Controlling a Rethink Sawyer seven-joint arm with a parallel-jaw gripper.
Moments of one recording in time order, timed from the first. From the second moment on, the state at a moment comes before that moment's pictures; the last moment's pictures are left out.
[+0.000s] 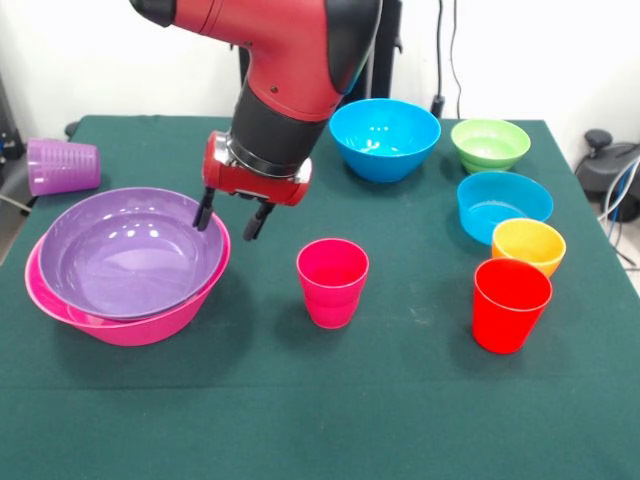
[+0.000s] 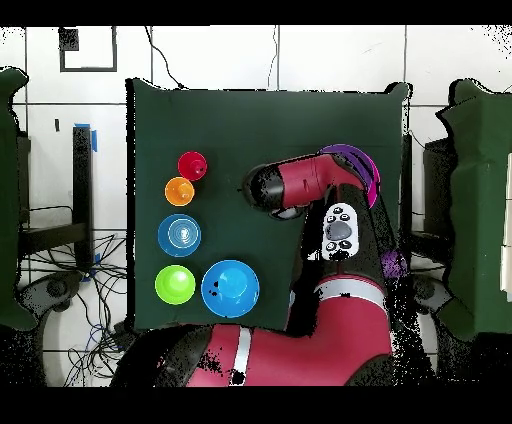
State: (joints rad) arm -0.23 -0.45 -0.02 1.33 -0.56 0.74 1.83
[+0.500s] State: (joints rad) arm -0.24 -0.45 -0.01 1.33 -0.58 0.77 1.83
